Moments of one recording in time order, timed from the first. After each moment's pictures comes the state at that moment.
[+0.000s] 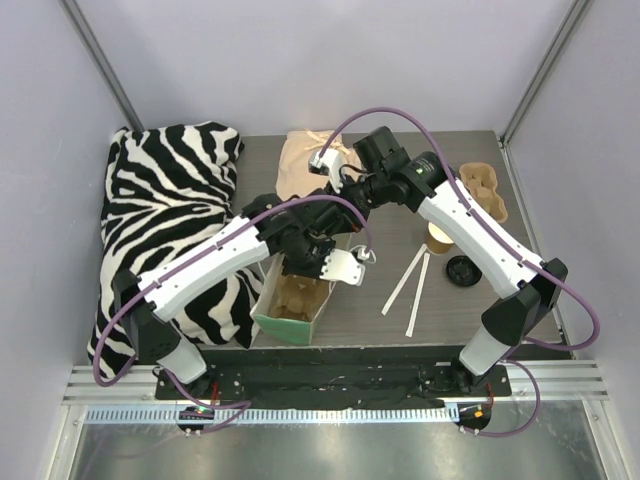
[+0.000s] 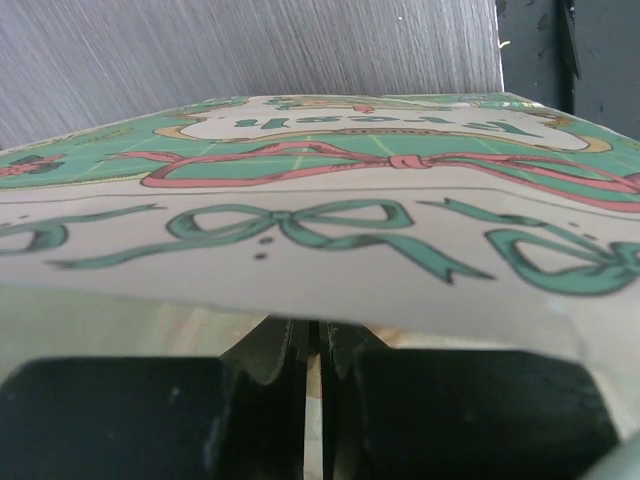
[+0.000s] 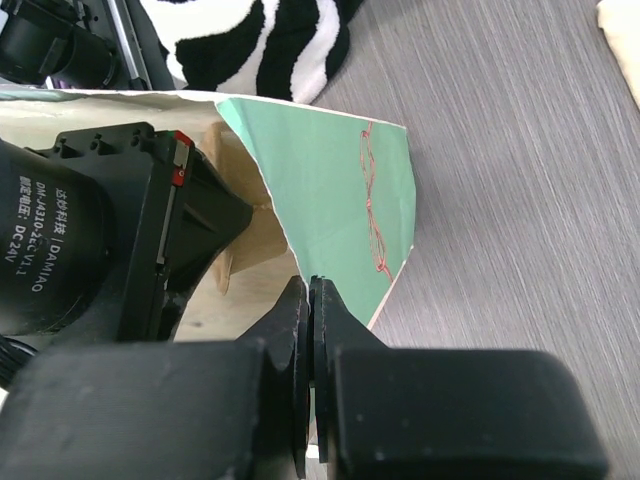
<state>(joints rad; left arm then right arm) -0.94 1.59 1.64 -1.30 0.15 0.95 0.67 1.64 1.80 -1.03 -0.55 -0.29</state>
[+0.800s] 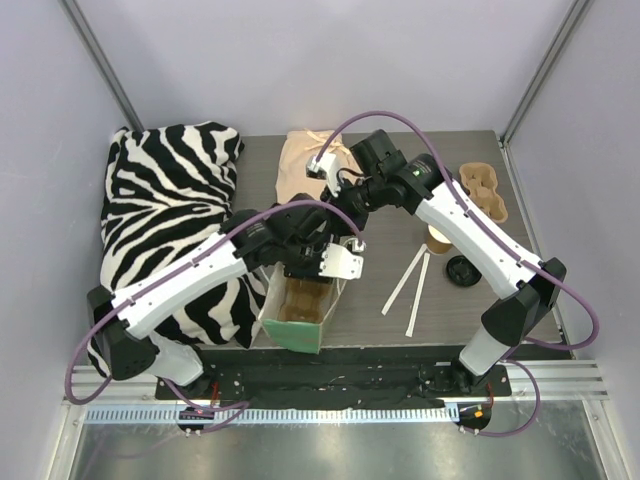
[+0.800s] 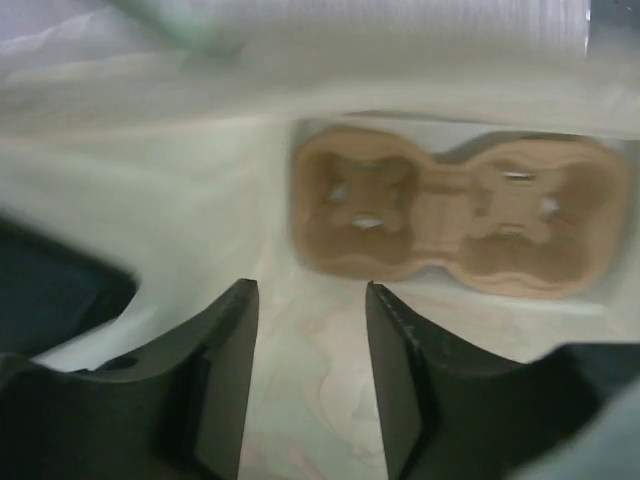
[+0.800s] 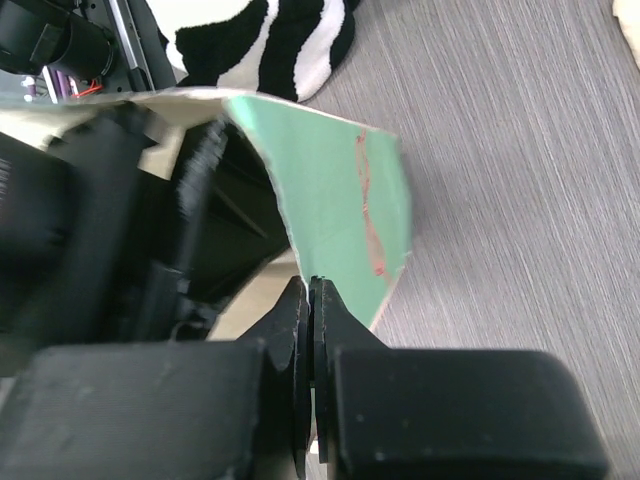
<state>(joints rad) -0.94 1.45 1.46 -1.02 0.11 0.88 0.69 1.64 1.79 -1.03 -0.54 -0.28</state>
